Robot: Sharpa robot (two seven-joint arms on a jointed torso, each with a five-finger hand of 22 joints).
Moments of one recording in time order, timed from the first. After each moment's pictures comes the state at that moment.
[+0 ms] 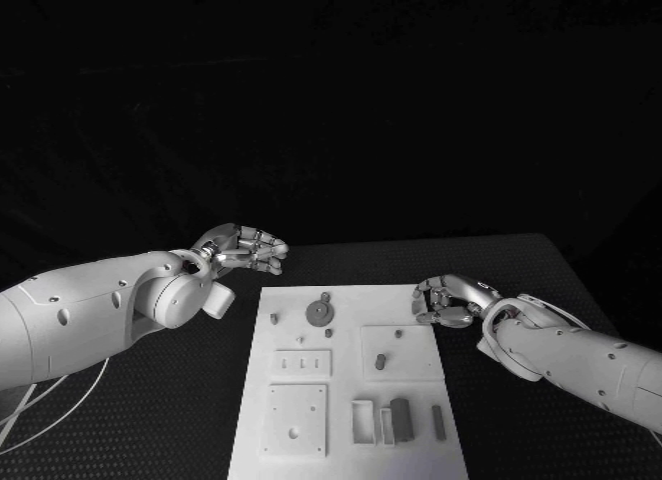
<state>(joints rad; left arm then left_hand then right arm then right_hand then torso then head) 1.35 -0.82 -0.16 1.28 -0.21 -0.16 0.19 1.53 -0.10 0.05 0.29 0.06 0.79 0.17 0.41 0.45 1.14 0.13 0.08 0.28 1.01 0.11 0.20 0.86 0.05 1.04 0.00 0.11 0.59 1.11 -0.62 -0.11 0.93 -1.18 -0.39 0.31 1.11 -0.13 0.52 -0.29 0.05 0.80 0.14 0.27 0.56 0.99 0.04 1.12 0.94 1.10 -0.06 1.37 0.87 0.25 1.06 0.03 0.80 1.31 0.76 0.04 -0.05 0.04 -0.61</state>
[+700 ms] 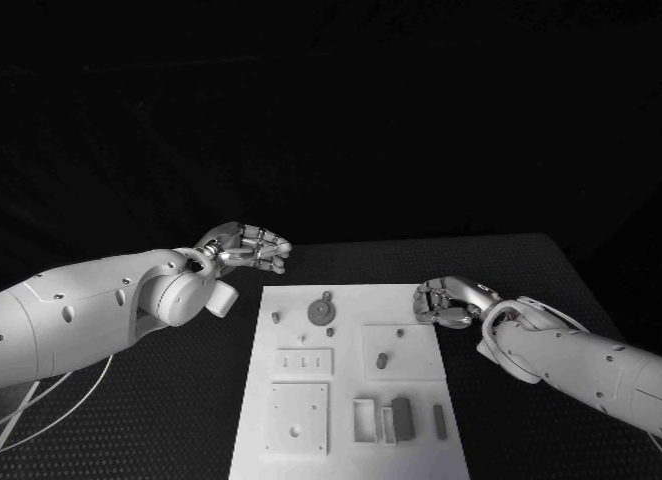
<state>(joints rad) 1.35 -0.82 -0.16 1.29 -0.21 -0.16 0.19 1.53 -0.10 0.05 0.29 0.06 0.80 0.17 0.41 0.45 1.14 0.13 0.08 0.28 1.01 0.11 0.20 0.86 0.04 1.04 0.00 0.11 0.59 1.10 -0.61 -0.11 0.92 -1.17 -0.39 0.30 1.07 -0.07 0.52 -0.28 0.05 0.80 0.14 0.28 0.57 0.99 0.04 1.13 0.93 1.11 -0.07 1.37 0.87 0.25 1.07 0.02 0.80 1.31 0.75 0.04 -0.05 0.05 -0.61</state>
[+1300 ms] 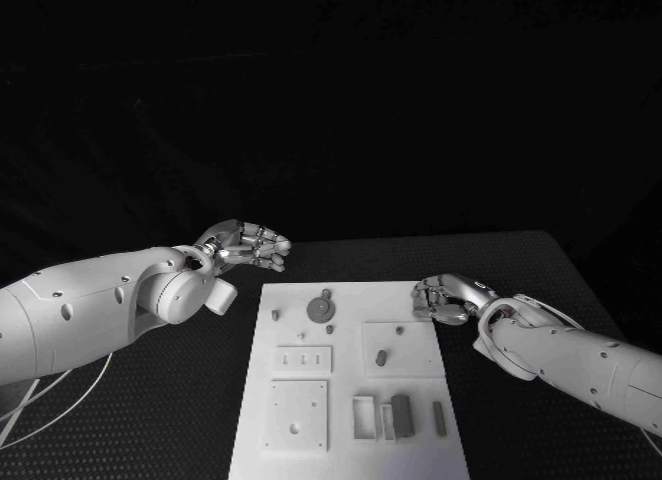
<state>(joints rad) 1.35 -0.82 -0.16 1.29 -0.21 -0.16 0.19 1.53 -0.10 0.05 0.29 0.06 0.80 0.17 0.41 0.46 1.14 0.13 0.08 0.28 1.01 0.11 0.20 0.86 0.04 1.04 0.00 0.11 0.59 1.10 -0.59 -0.11 0.91 -1.16 -0.40 0.29 1.05 -0.04 0.52 -0.28 0.05 0.80 0.13 0.29 0.58 0.99 0.04 1.13 0.93 1.12 -0.08 1.38 0.87 0.25 1.07 0.02 0.80 1.31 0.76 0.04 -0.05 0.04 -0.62</state>
